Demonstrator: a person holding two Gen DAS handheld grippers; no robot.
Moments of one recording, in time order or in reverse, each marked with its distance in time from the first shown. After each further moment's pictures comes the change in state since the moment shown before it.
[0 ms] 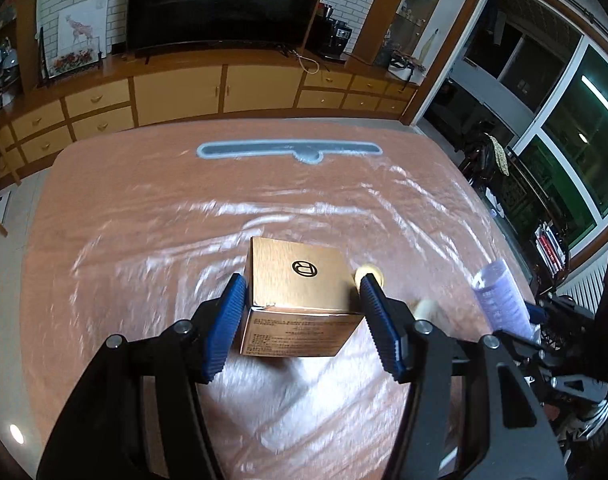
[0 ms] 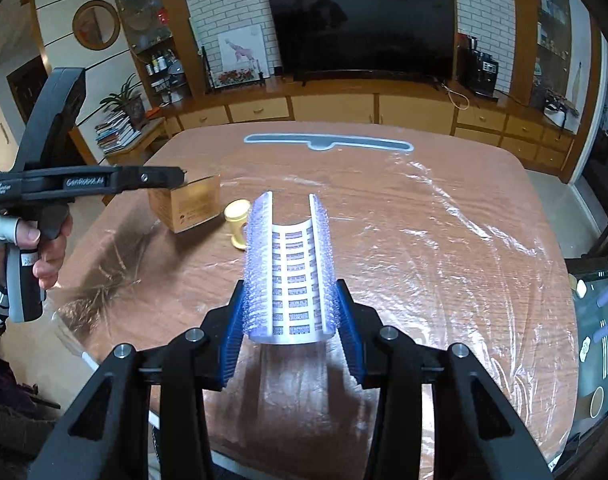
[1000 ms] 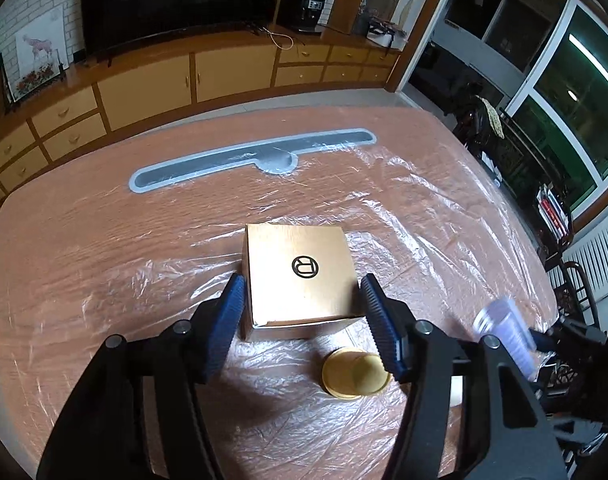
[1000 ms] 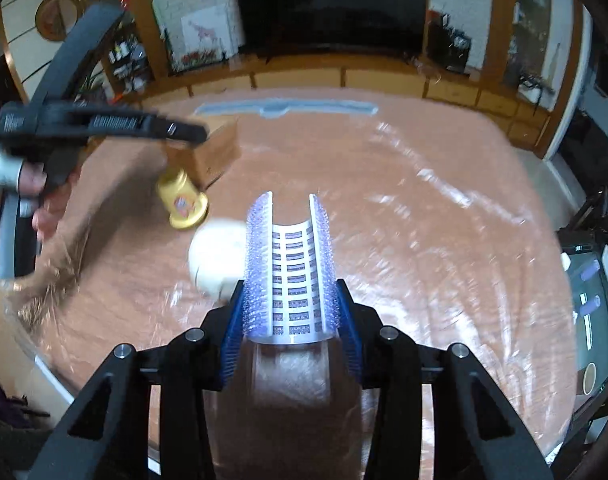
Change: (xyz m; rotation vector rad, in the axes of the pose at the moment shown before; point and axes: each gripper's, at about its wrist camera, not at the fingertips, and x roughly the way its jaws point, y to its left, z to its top) left arm 0.076 -0.018 0.051 0.116 0.095 -0.027; right arm 0.029 -0.025 -0.007 0.063 0.058 -0.138
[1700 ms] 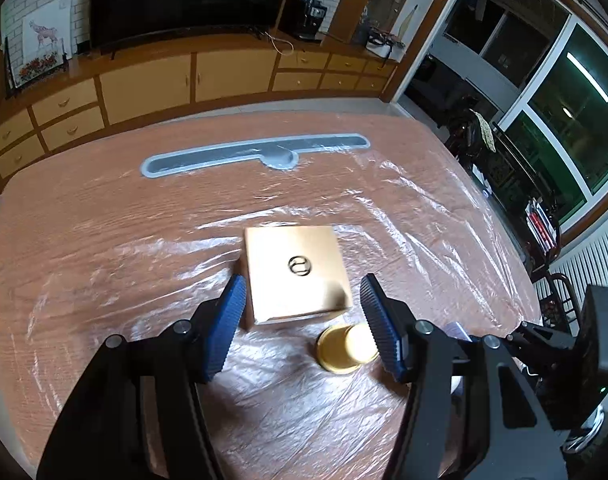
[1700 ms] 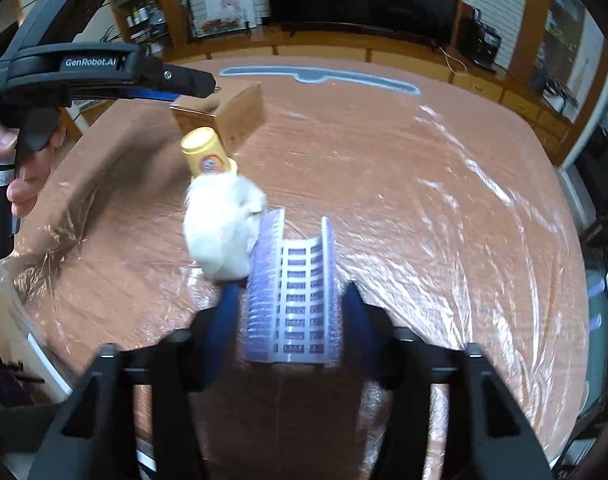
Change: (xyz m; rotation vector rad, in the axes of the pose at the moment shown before) left arm -0.014 0.004 -0.006 -0.035 -0.013 -0.045; right arm 0.029 0.025 -0.002 -0.071 0.123 0.043
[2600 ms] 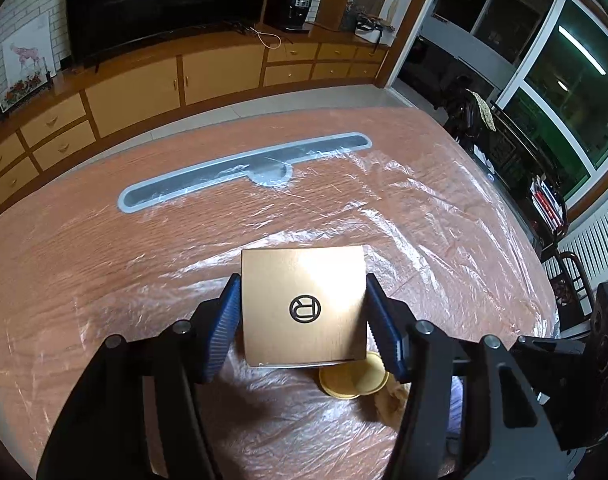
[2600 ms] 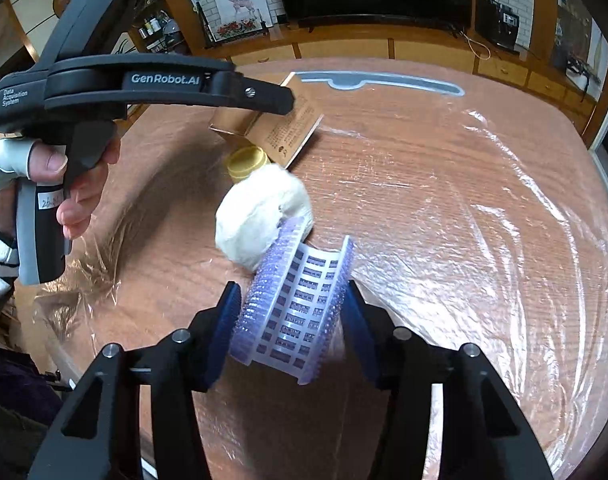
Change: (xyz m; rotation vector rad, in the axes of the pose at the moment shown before) left arm 0.022 0.000 0.022 0.075 0.027 0.019; right arm 0.007 0.018 0.029 0.038 0.023 0.142
